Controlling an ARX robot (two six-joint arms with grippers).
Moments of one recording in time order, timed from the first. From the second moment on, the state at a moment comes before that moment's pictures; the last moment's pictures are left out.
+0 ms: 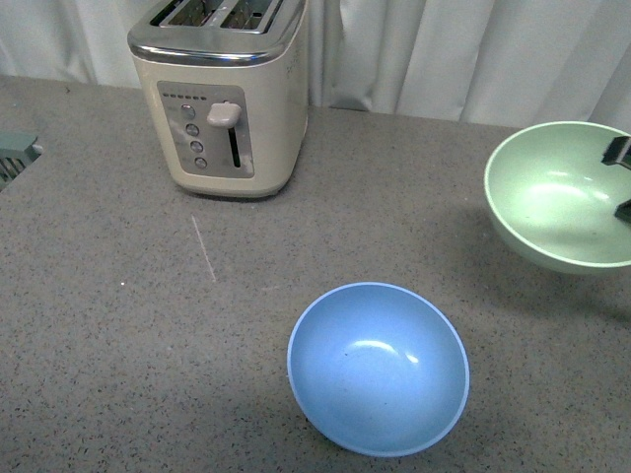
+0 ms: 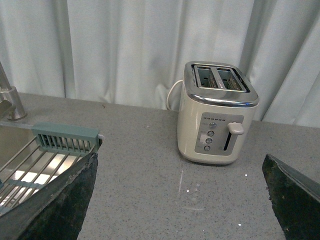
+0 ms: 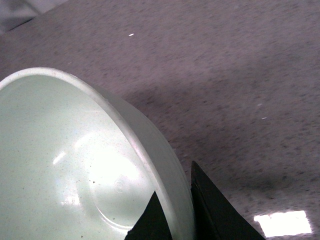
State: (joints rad) left arm 0.00 0.00 0.02 0.00 0.00 0.00; right arm 0.07 1.71 0.61 0.36 -0.01 0.48
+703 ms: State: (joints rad) left arm 0.00 0.00 0.02 0.00 0.00 0.00; right arm 0.49 1.68 0.55 0.38 0.05 0.63
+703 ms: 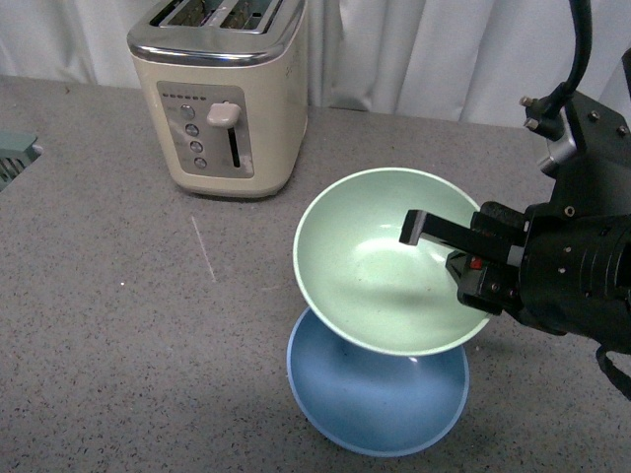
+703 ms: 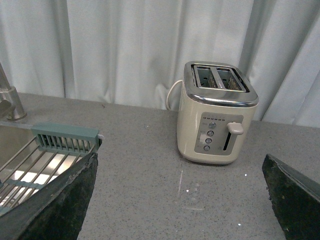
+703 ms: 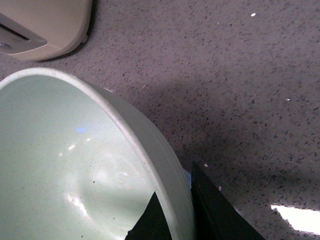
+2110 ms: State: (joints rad) left arm 0.00 0.00 0.02 0.00 0.00 0.00; right arm 0.12 1.01 0.03 0.91 0.11 0.02
